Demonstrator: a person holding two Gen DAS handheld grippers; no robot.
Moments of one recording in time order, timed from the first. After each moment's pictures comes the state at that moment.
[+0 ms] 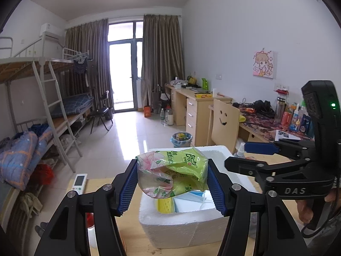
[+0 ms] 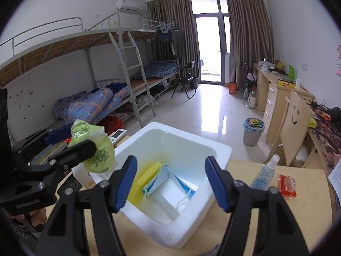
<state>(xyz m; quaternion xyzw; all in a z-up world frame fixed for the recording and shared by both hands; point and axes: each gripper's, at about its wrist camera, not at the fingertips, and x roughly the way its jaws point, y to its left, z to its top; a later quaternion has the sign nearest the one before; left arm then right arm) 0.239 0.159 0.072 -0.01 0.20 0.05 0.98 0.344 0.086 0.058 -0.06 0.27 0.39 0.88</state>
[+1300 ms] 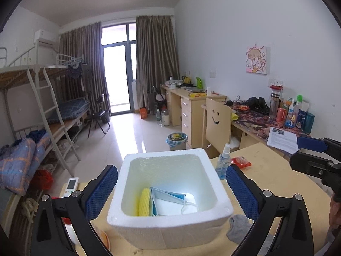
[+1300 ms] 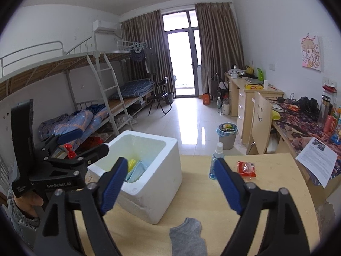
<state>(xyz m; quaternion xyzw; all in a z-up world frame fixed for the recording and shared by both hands) 0.232 0.115 0.083 0.01 0.20 0.04 0.98 0.297 -0.016 0.078 0.00 0.23 0.31 0.92</state>
